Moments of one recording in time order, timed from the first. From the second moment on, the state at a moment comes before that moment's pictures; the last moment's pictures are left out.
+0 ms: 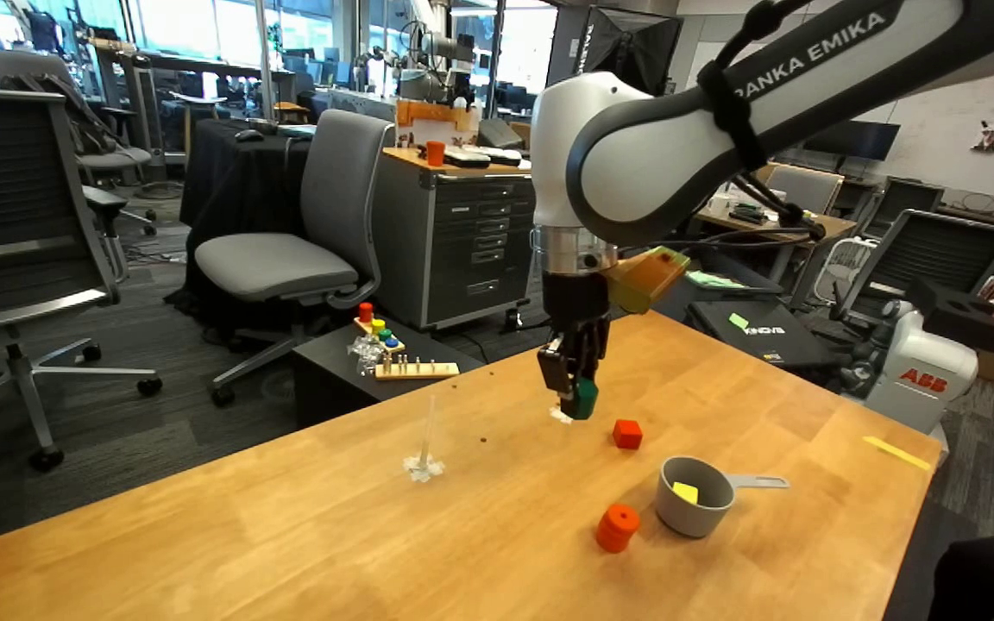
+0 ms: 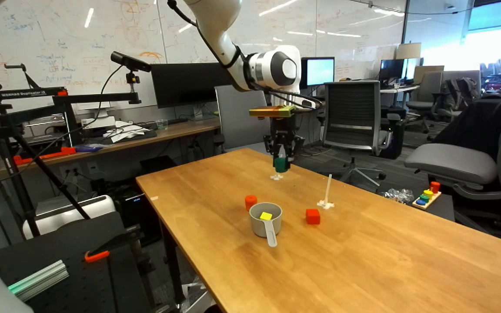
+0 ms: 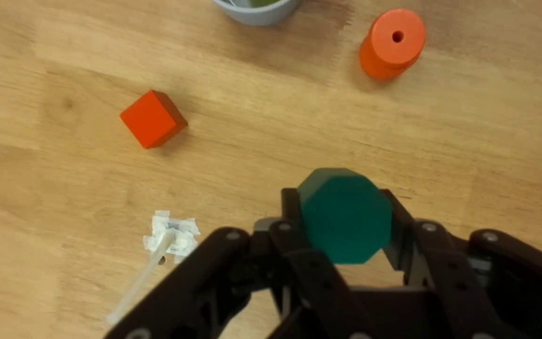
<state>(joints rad) 0.22 0.81 0.05 -1.43 -0.14 2.04 0.05</state>
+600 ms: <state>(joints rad) 0.18 0.66 0.05 -1.77 -0.14 2.14 0.06</state>
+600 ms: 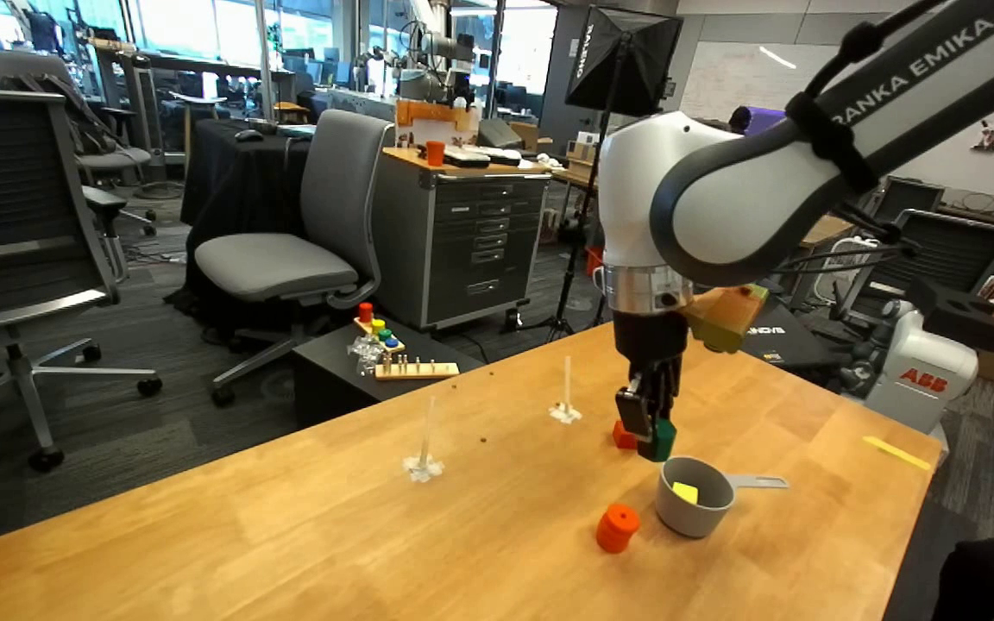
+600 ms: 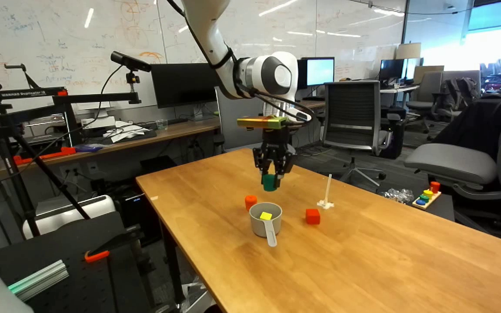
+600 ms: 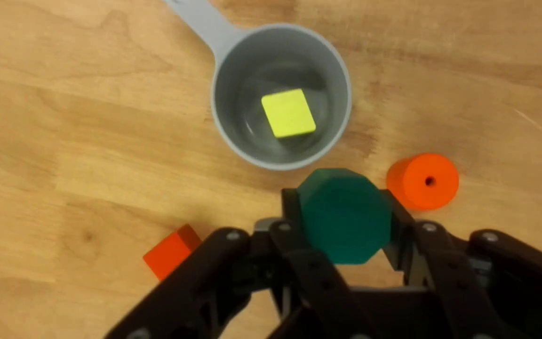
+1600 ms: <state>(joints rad) 0.18 0.56 0.06 -2.04 -0.13 2.23 0.07</state>
